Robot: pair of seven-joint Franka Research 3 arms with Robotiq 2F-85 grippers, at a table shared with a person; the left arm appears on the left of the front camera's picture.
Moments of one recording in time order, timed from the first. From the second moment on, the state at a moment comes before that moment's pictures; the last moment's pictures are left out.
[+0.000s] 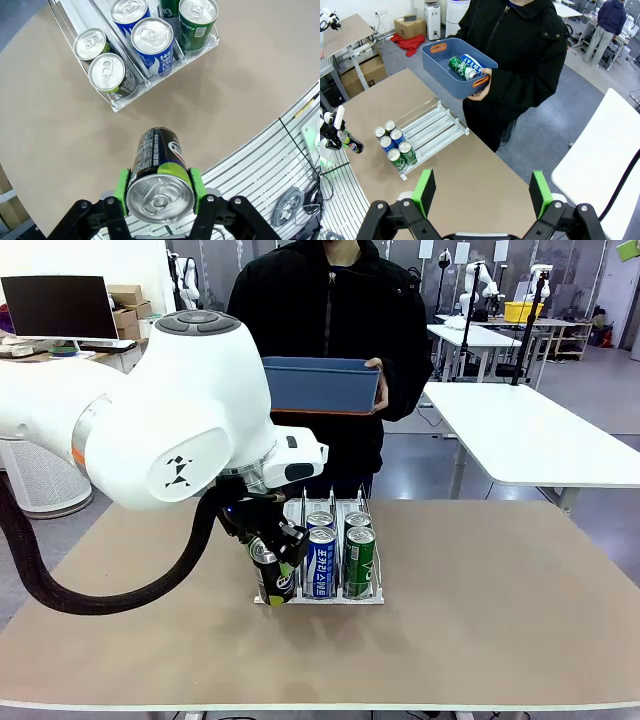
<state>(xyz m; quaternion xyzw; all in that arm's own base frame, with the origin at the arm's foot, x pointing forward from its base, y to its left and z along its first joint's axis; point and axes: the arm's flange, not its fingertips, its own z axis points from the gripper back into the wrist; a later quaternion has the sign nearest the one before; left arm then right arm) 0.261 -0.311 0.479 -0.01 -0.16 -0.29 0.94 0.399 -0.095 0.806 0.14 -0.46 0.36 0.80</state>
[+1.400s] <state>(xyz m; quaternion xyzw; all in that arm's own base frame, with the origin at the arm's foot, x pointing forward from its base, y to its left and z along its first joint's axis) 0.303 -0.307 0.435 0.01 -0.15 -0.19 0.97 0.399 -0.095 0.806 0.14 -0.46 0.36 0.80</state>
